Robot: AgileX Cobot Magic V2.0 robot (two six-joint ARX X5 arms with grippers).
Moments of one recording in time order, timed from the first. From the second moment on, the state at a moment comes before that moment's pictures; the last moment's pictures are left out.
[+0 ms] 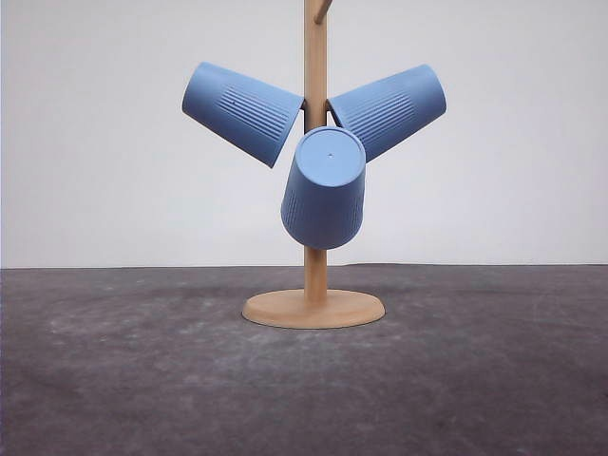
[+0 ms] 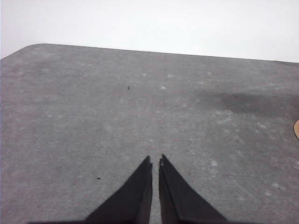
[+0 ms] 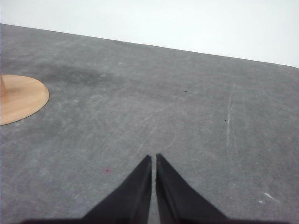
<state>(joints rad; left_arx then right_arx) 0.03 0.01 0.03 -0.16 0.00 -0.06 -0.02 0.01 0.02 -0.17 -0.14 -0.07</state>
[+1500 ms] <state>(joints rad) 0.03 0.01 0.03 -0.16 0.00 -0.06 -0.02 0.01 0.02 -0.17 -0.14 -0.07</state>
